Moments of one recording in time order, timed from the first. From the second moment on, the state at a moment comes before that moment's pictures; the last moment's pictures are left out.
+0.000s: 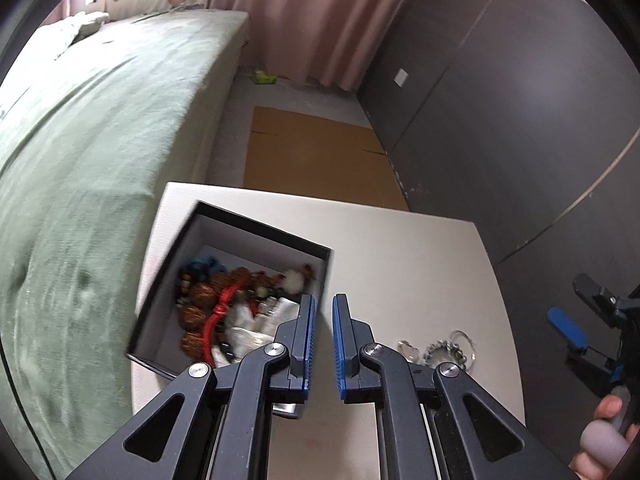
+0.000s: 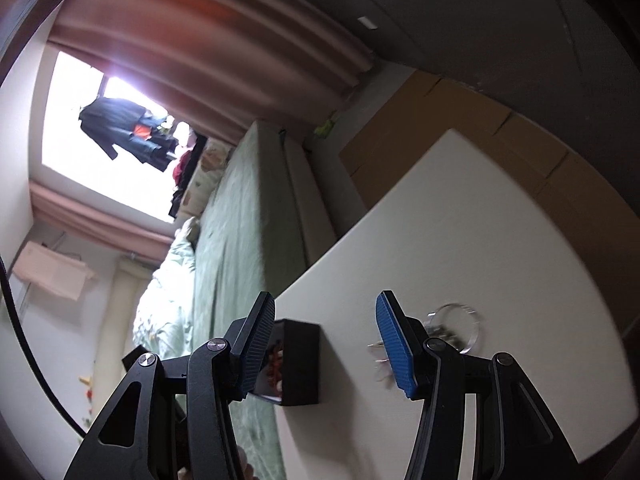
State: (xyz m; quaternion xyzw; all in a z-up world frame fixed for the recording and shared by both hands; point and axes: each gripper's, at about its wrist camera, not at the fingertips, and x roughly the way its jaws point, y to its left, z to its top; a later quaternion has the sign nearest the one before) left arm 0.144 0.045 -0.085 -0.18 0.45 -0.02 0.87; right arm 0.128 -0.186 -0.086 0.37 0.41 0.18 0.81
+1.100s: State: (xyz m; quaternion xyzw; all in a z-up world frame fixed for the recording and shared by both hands) left arm 0.164 -0.074 -0.115 -0.13 0.49 -0.10 0.86; right arm 0.117 -0.272 -0.122 0.33 0.51 0.10 0.79
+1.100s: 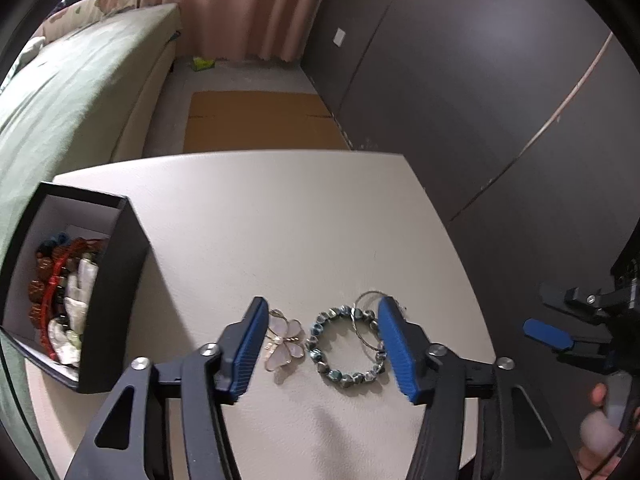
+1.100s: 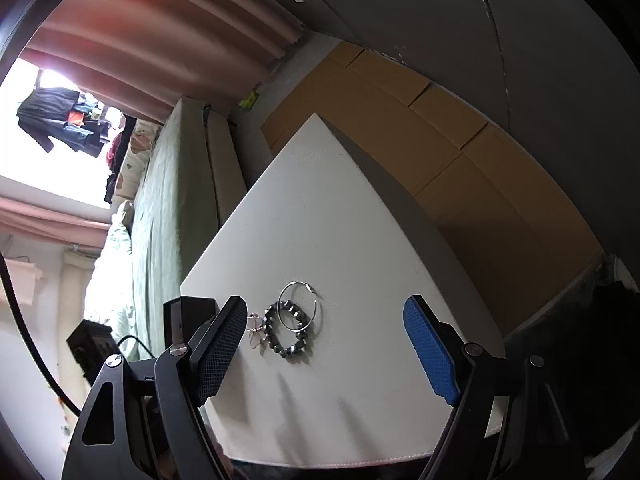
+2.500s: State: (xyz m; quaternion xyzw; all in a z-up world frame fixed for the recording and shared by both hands) left arm 0.142 -0.052 -0.074 -0.15 0.44 -0.13 0.87; right arm 0.135 -0.206 -0.134 0.26 0.55 0.12 0.79
